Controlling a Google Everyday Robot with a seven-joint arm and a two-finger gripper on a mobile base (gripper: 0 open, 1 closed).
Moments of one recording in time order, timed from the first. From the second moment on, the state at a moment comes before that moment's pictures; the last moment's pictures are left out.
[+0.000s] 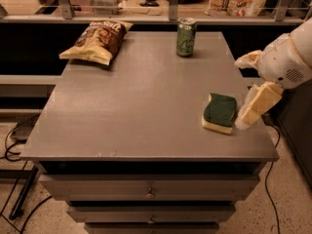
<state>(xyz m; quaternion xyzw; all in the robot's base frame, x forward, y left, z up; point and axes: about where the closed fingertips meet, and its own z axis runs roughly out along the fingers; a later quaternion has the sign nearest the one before) 0.505 -0.181 0.910 -0.62 0.73 0.12 0.26</state>
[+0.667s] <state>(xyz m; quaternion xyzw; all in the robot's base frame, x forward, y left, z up) 0.524 -0.177 0.856 -0.59 0.75 0.14 0.26</state>
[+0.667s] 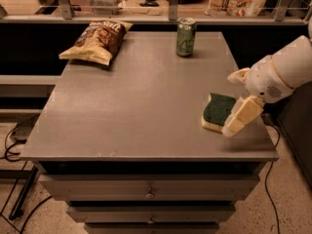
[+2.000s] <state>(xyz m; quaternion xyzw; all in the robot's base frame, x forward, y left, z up) 0.539 -0.173 0.845 -0.57 0.77 0.15 0.25</state>
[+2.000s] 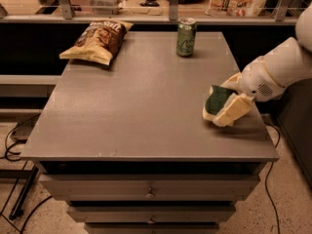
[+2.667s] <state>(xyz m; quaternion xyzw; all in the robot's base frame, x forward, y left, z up) 0.586 -0.208 0.940 -0.55 0.76 0.10 0.33</state>
